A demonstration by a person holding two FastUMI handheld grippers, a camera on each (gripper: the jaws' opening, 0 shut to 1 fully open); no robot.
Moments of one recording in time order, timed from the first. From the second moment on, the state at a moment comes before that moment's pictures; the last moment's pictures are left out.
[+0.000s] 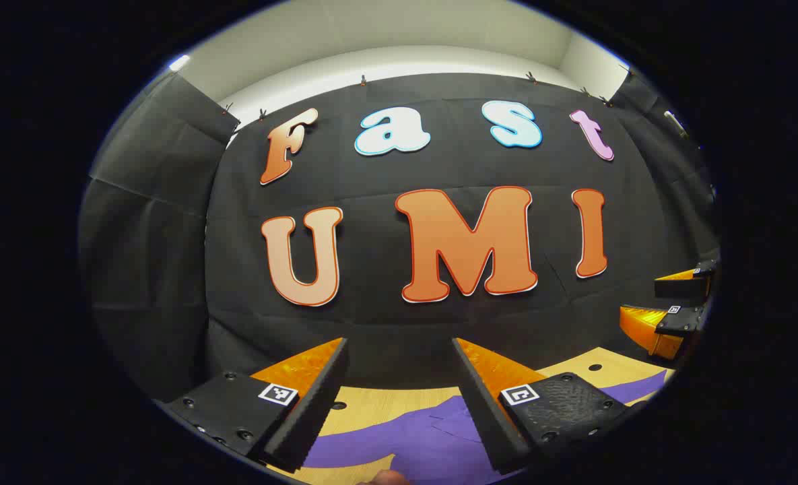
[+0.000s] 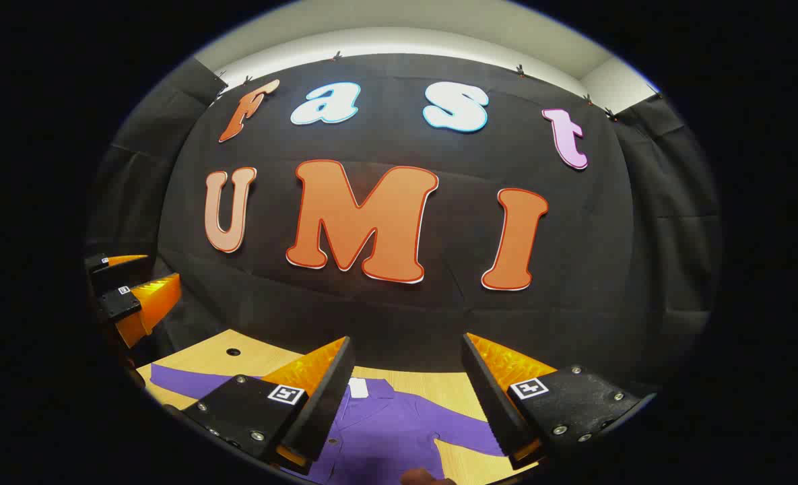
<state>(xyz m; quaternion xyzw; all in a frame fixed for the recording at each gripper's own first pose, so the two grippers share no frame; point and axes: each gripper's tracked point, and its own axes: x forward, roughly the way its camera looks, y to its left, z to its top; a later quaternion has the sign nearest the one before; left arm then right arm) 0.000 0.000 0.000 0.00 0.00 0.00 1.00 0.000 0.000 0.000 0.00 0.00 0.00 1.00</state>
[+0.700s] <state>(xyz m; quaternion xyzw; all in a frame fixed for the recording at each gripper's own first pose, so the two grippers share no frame) -0.004 -0.005 -0.006 0.00 0.01 0.00 1.00 0.000 -0.002 -0.004 0.00 0.01 -0.01 1.00</state>
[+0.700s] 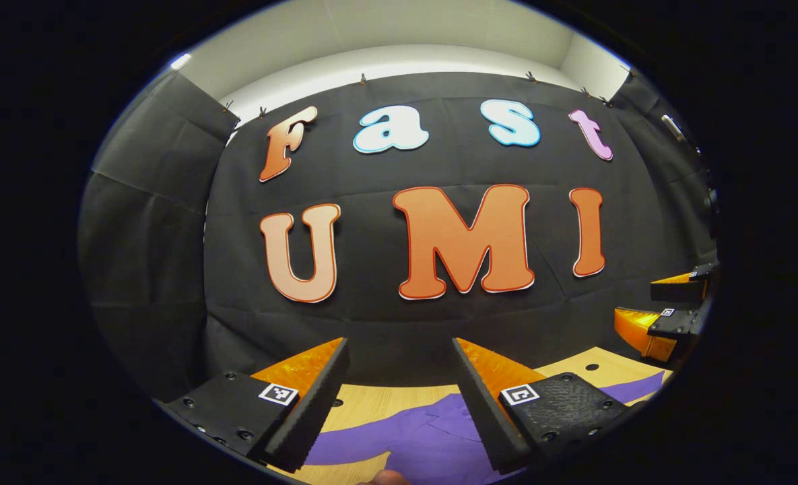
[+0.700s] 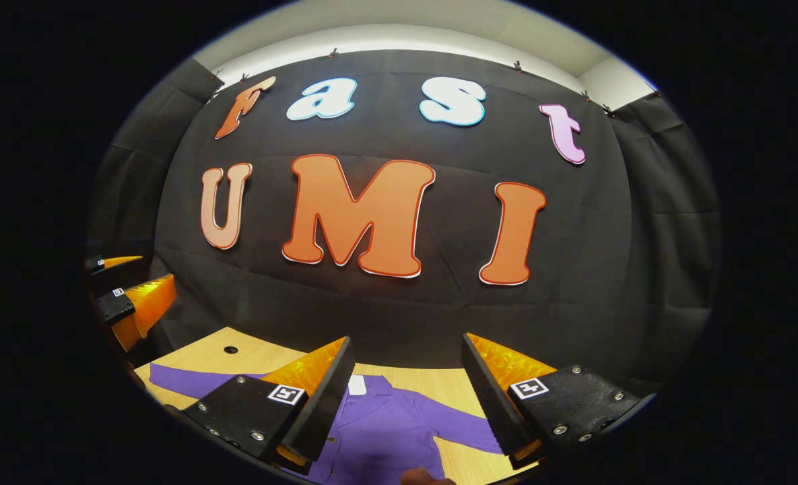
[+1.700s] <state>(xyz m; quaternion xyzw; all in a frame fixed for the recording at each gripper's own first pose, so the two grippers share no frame) -0.011 -0.020 0.000 0.00 0.00 -0.01 1.00 -0.002 -0.026 -0.016 0.00 0.02 -0.04 1.00</state>
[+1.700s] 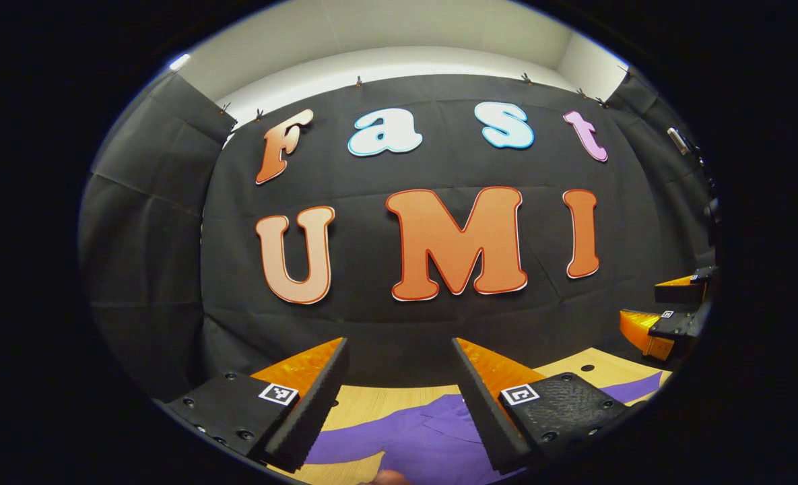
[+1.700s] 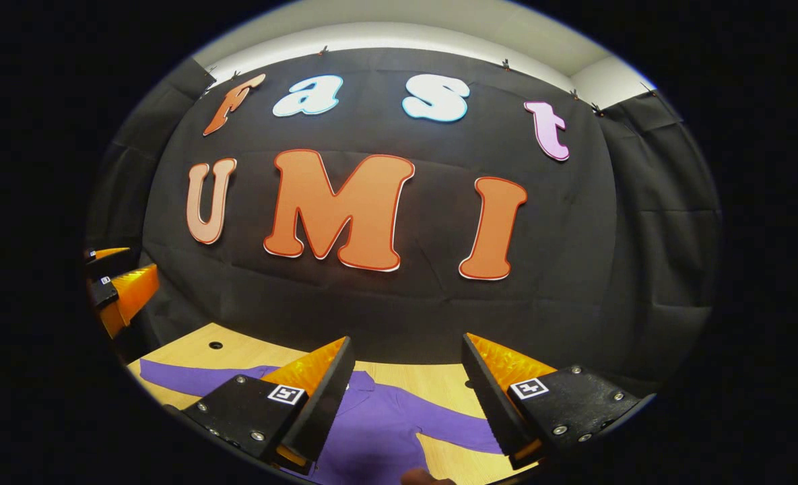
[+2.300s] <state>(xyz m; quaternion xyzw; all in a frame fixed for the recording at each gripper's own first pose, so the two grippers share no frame) -0.013 -0.040 0.000 0.01 0.00 -0.02 1.00 -0.011 -0.084 -0.054 -0.02 0.07 -0.13 0.99</state>
